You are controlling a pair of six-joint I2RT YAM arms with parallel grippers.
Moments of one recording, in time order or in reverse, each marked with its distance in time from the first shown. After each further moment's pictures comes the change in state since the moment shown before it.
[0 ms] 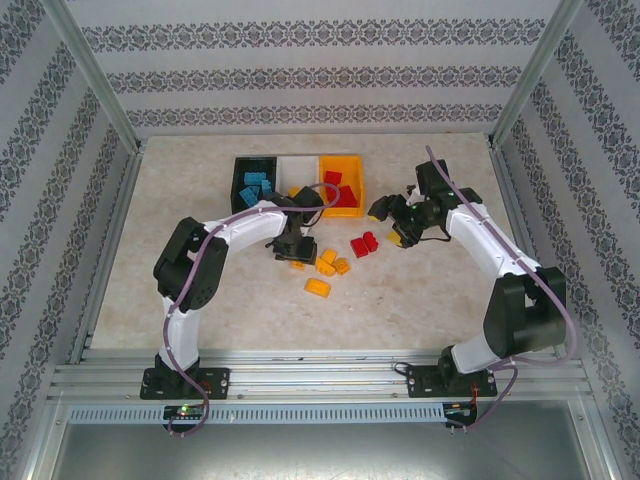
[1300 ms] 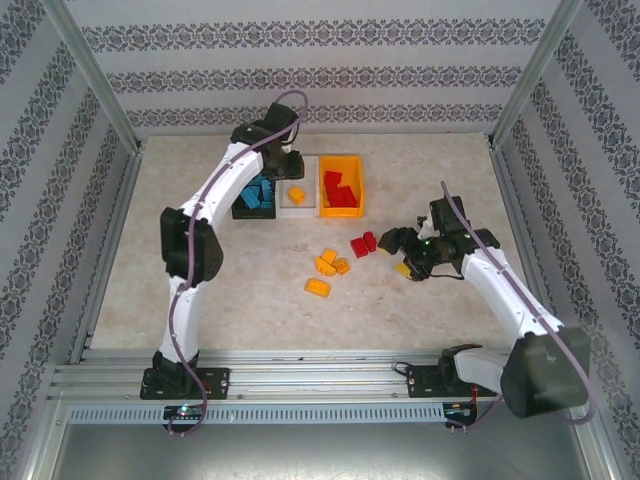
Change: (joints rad) left arm 0.224 0.256 0.832 -0.200 -0.040 0.038; right arm -0.016 -0.329 -0.317 0.000 -0.034 -0.006
